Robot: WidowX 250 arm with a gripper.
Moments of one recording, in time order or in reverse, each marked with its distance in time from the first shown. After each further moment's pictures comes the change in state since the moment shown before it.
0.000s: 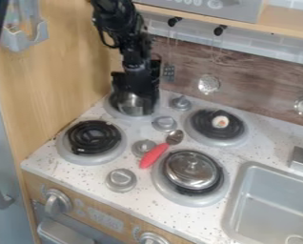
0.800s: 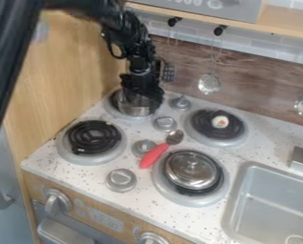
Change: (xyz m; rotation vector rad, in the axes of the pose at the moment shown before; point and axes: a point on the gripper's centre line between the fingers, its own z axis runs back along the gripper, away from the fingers) arm 0.027 0.000 -0.043 -0.020 -0.042 -0.022
